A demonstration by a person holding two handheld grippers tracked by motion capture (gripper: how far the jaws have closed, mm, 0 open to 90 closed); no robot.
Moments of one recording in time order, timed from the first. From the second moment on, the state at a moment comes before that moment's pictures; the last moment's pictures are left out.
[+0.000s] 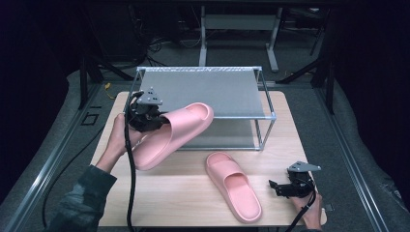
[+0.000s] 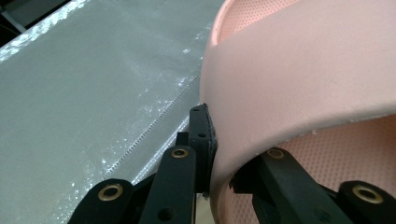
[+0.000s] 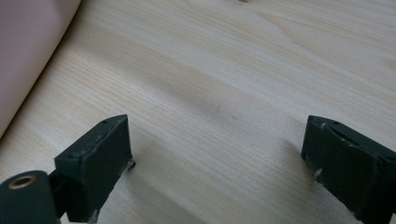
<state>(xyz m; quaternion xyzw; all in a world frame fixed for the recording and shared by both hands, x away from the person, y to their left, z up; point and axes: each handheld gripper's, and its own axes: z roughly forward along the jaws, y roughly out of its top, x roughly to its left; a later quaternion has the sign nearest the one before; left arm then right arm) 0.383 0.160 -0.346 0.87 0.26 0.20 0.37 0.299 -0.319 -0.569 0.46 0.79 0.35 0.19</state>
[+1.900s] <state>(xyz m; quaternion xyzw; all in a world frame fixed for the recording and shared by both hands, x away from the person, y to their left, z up) 0.499 0.119 -0.324 0.78 0.48 0.28 0.27 0.299 -0.319 -0.569 0.46 0.79 0.35 0.18</state>
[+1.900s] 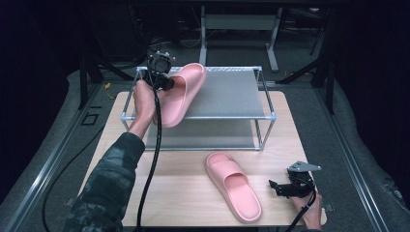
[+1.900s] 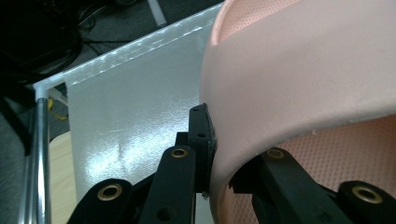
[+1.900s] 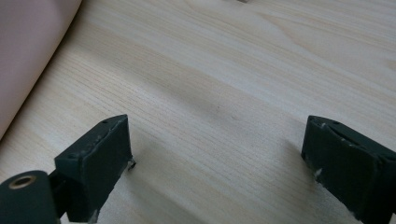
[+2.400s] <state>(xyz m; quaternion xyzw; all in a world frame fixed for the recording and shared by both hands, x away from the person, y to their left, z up) 0.537 0.127 -0.341 0.74 0.57 0.28 0.23 0.299 -0.319 -0.568 0.46 0.79 0.35 0.18</state>
